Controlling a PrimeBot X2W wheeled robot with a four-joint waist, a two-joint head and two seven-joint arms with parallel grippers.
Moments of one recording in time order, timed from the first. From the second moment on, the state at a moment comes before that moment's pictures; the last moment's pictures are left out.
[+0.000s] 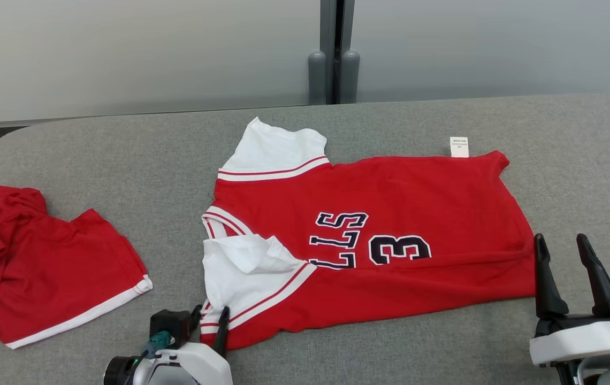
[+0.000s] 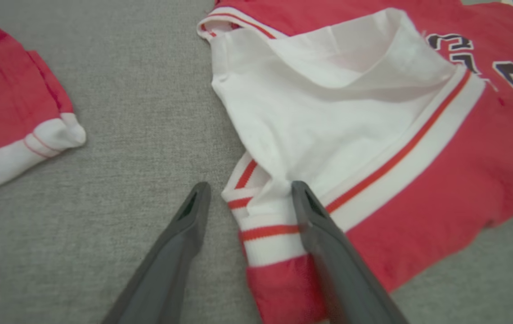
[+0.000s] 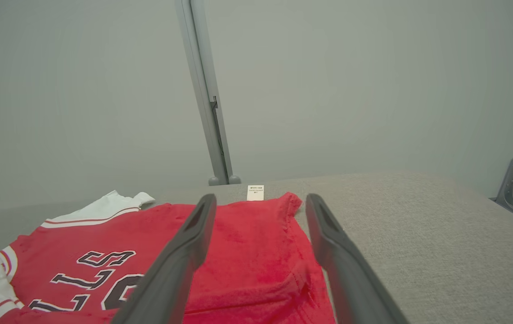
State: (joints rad) left arm -0.27 0.05 -0.42 0.85 -0.41 0.03 -0.23; right arm -0.07 -0.16 0.02 0.24 0.27 0.13 -0.26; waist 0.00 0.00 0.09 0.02
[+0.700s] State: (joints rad) left arm -0.27 0.05 -0.39 0.53 -0.32 0.01 -0.26; right arm -0.27 -0.10 -0.23 0.74 0.12 0.13 -0.10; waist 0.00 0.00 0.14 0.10
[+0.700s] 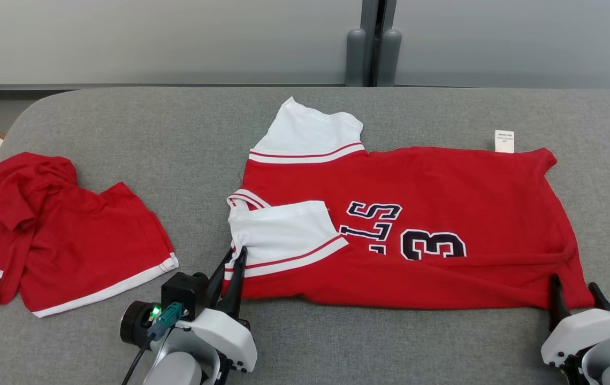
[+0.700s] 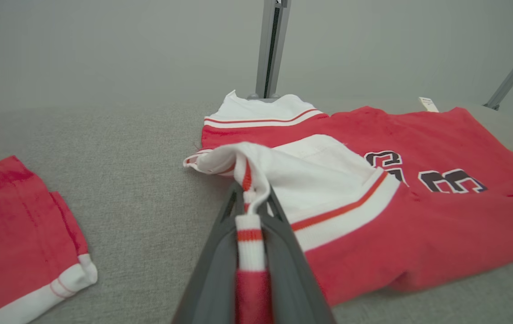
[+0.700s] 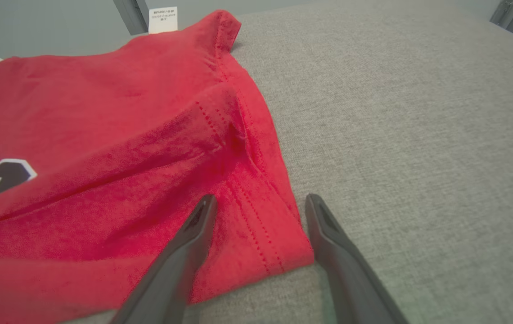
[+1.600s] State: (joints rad) left arm -0.21 0.06 -0.38 0.56 -0.29 0.00 -0.26; right arm -0.32 -0.16 -0.09 0.86 0.28 0.13 -0.17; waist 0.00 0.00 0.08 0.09
